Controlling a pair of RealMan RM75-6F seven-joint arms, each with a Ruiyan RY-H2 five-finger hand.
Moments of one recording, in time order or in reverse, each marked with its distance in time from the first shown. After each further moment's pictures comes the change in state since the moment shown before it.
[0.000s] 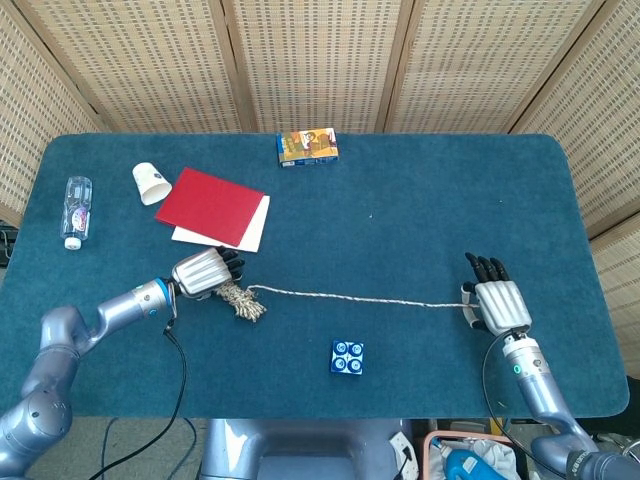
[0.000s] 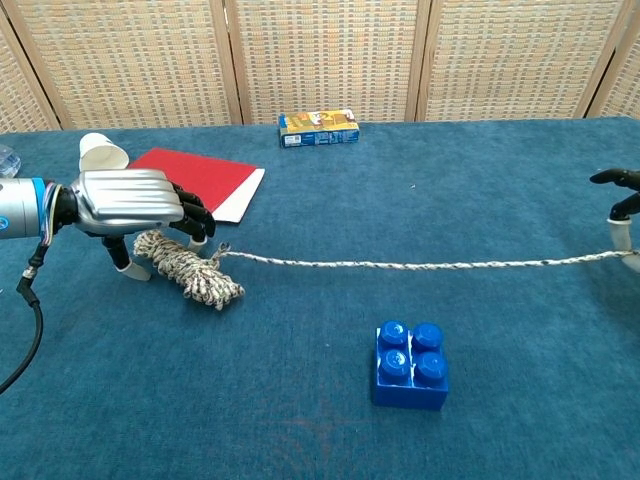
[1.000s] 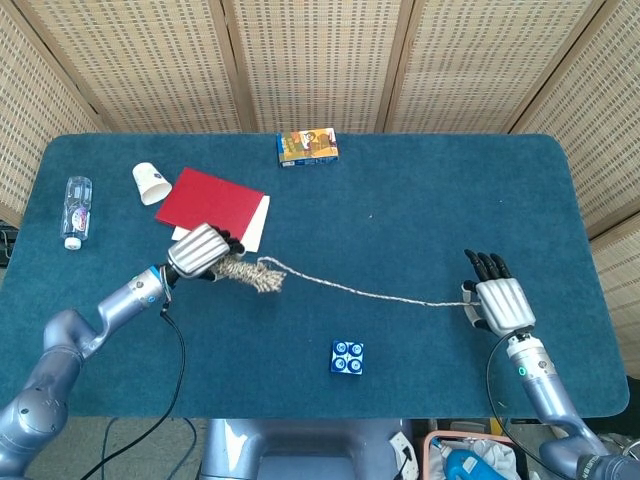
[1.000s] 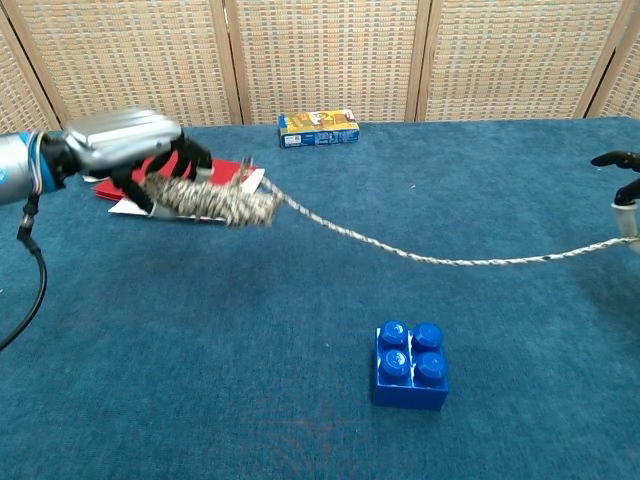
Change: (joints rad) left arm -0.015 0.029 -0.130 -0.121 -0.209 0.091 -0.177; right arm 0.001 0.068 -0.009 -0.068 -0.058 0.036 -0.019
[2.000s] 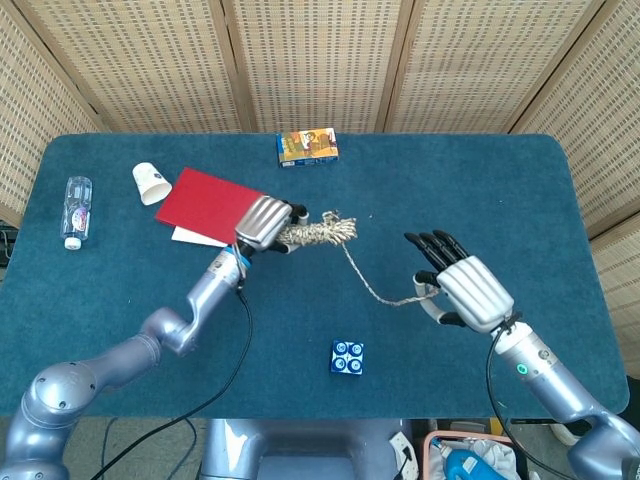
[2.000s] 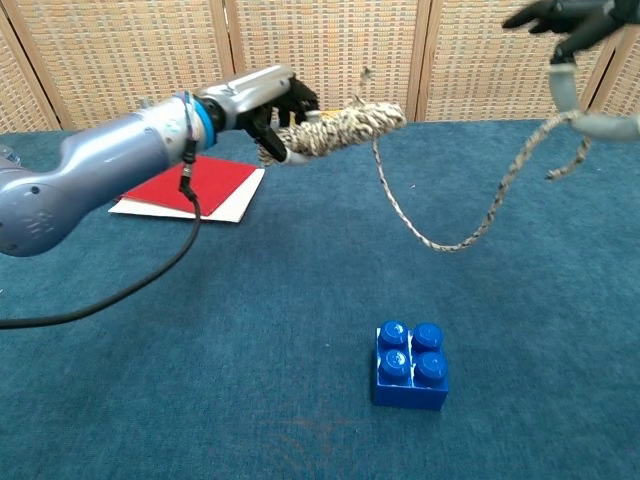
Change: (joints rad) left arm -0.229 -0.036 -0.375 -0.482 -0.427 -0.396 0.494; right arm 0.147 0.366 0.057 -0.465 -0.198 -0.026 0.213
